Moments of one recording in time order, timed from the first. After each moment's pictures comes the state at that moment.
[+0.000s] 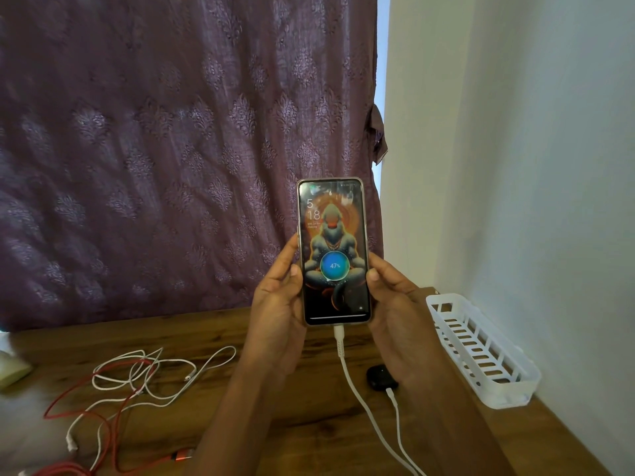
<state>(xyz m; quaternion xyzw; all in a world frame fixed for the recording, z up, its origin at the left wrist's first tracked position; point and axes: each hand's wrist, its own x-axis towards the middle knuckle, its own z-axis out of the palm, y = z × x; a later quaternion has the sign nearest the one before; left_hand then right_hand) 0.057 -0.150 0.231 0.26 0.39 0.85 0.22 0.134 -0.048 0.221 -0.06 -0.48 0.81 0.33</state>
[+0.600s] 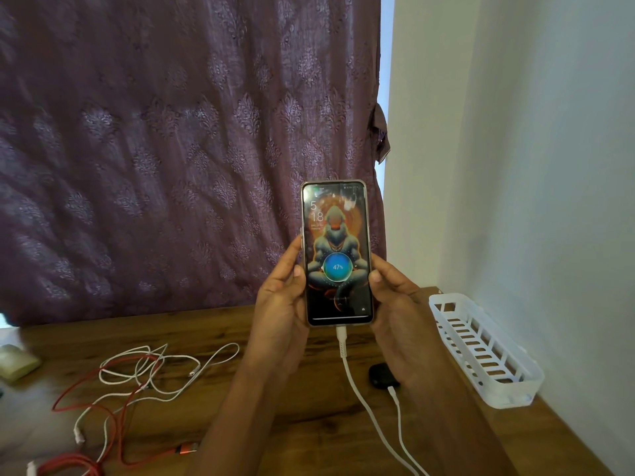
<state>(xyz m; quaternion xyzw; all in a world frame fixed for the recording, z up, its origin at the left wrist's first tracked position) 0.059 -0.151 0.227 0.25 0.40 0.85 0.23 0.136 -0.046 0.217 -0.06 -0.47 0.83 0.31</state>
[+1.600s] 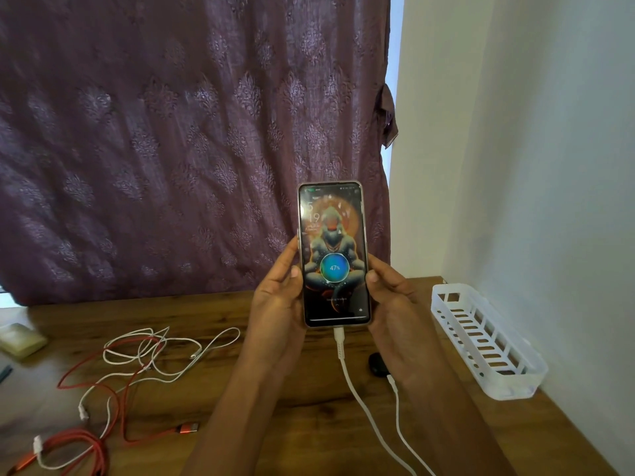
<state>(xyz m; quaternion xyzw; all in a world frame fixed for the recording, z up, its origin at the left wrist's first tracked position) 0.062 -0.151 0.212 0.22 0.43 0.85 0.21 0.132 -0.041 0.201 -0.08 -0.46 0.84 0.28</state>
